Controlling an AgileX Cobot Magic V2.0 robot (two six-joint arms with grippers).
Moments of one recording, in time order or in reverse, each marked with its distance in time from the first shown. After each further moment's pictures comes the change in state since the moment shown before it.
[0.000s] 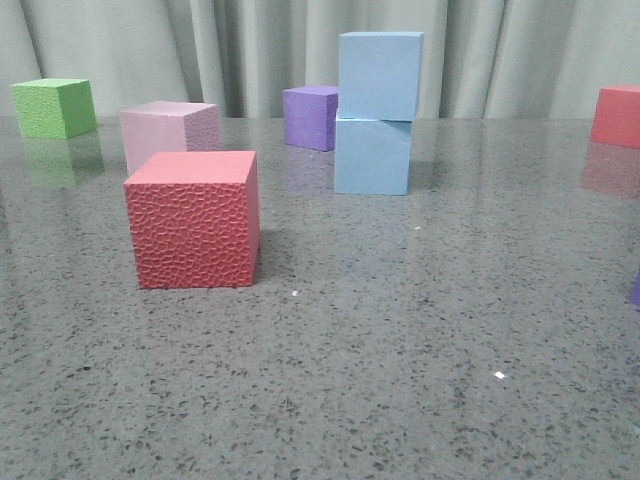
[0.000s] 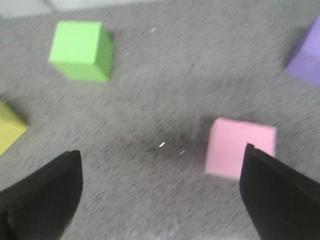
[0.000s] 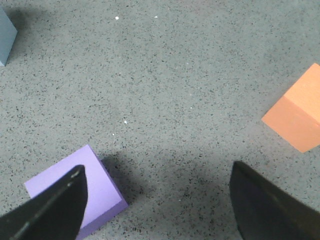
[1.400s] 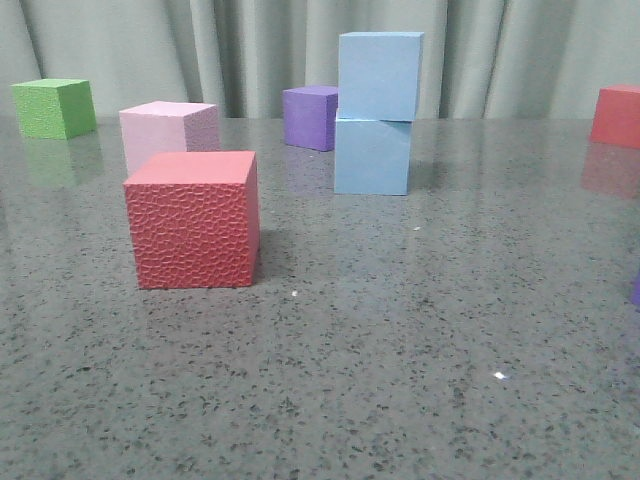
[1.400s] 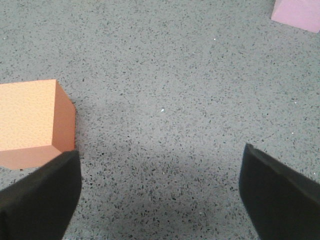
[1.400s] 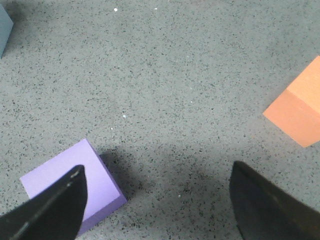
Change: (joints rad) left arm 0.059 -1.038 1.149 0.017 -0.257 -0.173; right arm 0.000 0.000 0.017 0.002 0.002 0.000
